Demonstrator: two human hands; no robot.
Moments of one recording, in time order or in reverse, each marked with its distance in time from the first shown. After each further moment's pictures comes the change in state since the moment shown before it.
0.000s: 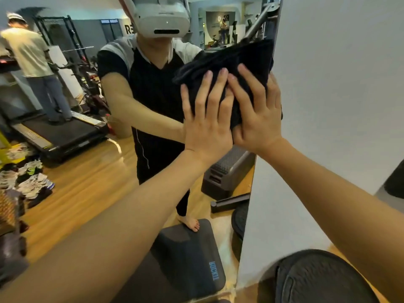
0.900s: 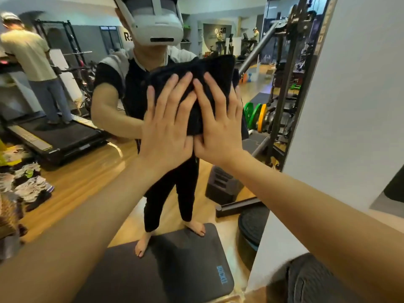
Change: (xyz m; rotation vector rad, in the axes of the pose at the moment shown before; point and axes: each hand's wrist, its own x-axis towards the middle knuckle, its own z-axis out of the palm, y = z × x) left_hand -0.026 -0.156 -0.132 -0.095 -0.257 0.043; right_hand 0.050 -0.183 0.028 0.137 -0.149 0.153
